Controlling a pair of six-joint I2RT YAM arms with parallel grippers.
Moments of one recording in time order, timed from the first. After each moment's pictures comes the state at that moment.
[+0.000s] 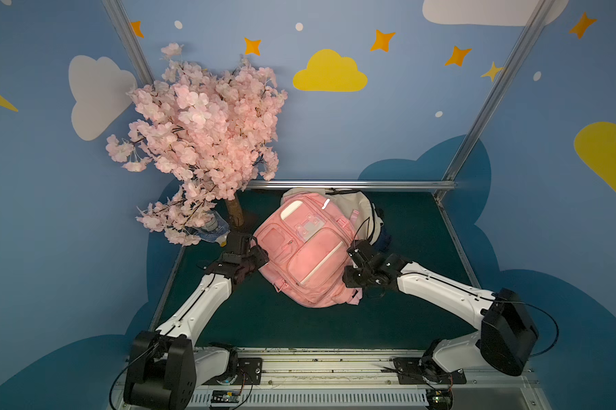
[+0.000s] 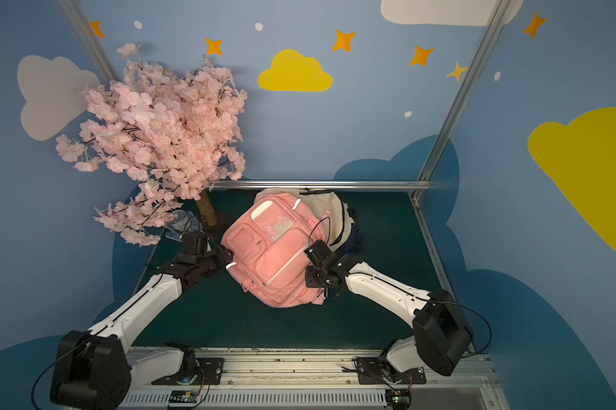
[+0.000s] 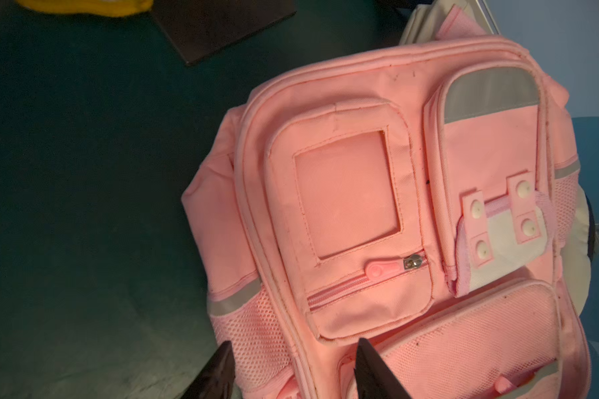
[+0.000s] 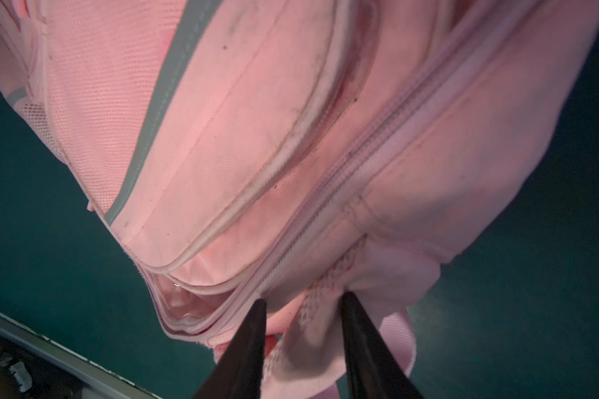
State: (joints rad) left arm -0.18 1.15 0.73 -0.39 0.07 -0.74; right arm 0.82 1.42 0.99 -0.63 0.03 0.67
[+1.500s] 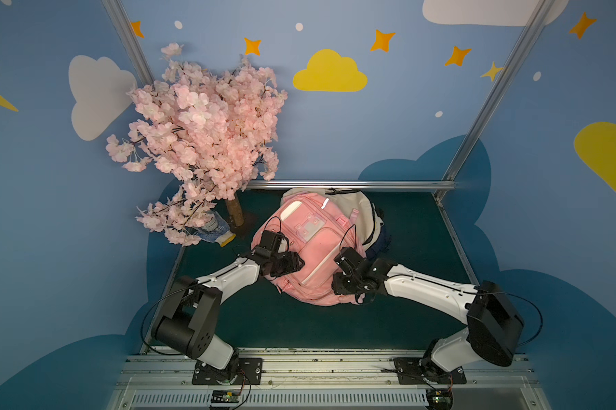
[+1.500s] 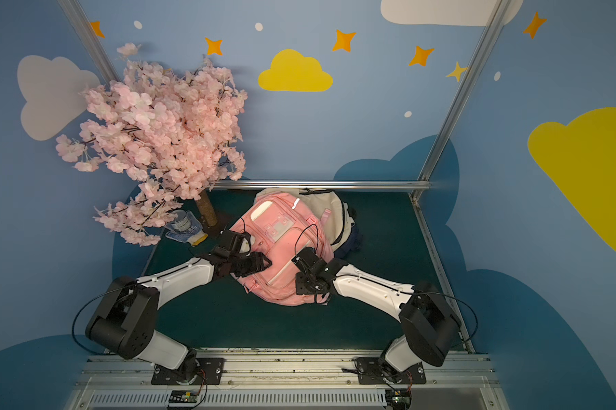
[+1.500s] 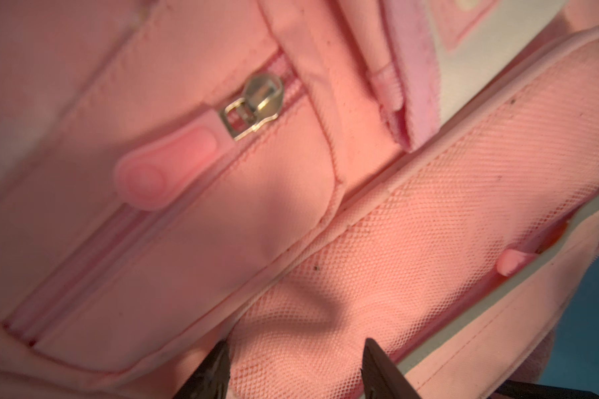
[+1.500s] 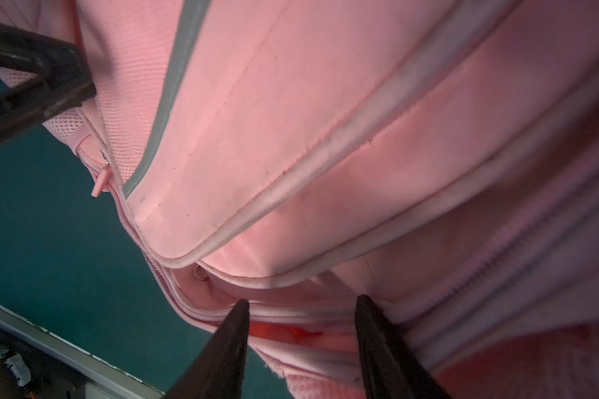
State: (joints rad) left arm -0.37 1.53 0.82 -0.22 0.34 -0.61; right arm 0.91 1.52 1.00 -0.59 0.04 0.73
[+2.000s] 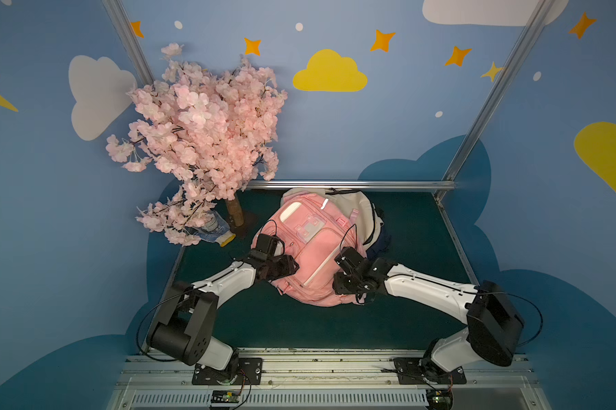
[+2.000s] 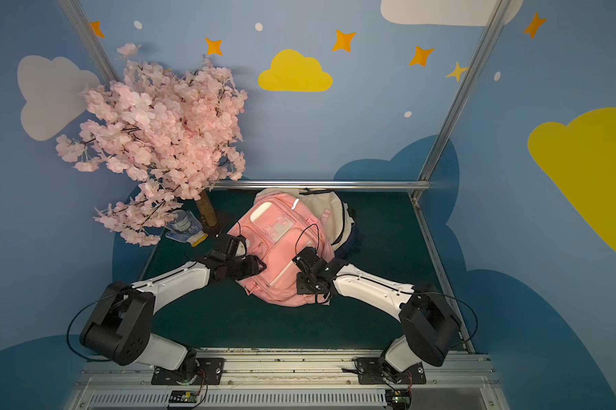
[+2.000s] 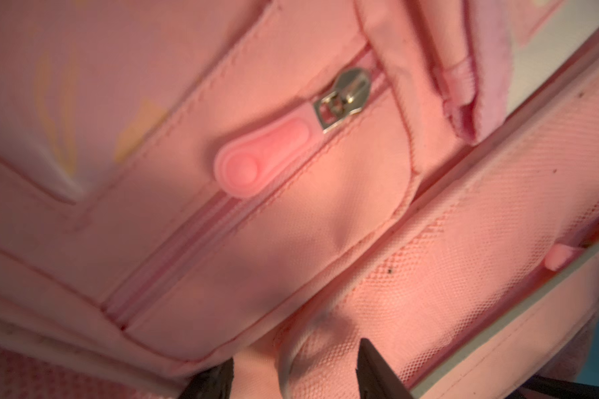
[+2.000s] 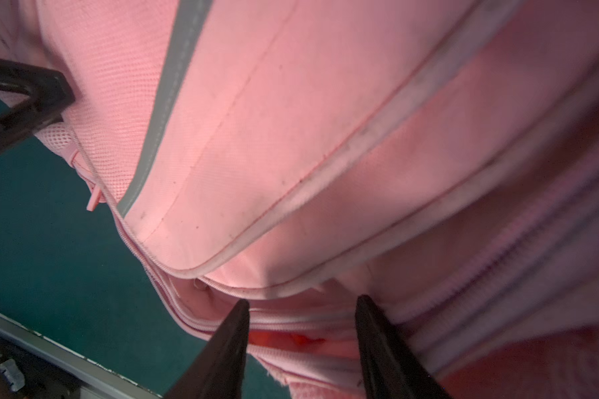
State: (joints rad) left arm -0.36 1.50 0.77 -0.22 0.33 -0.59; right arm 0.91 1.52 1.00 -0.60 0.05 0.73
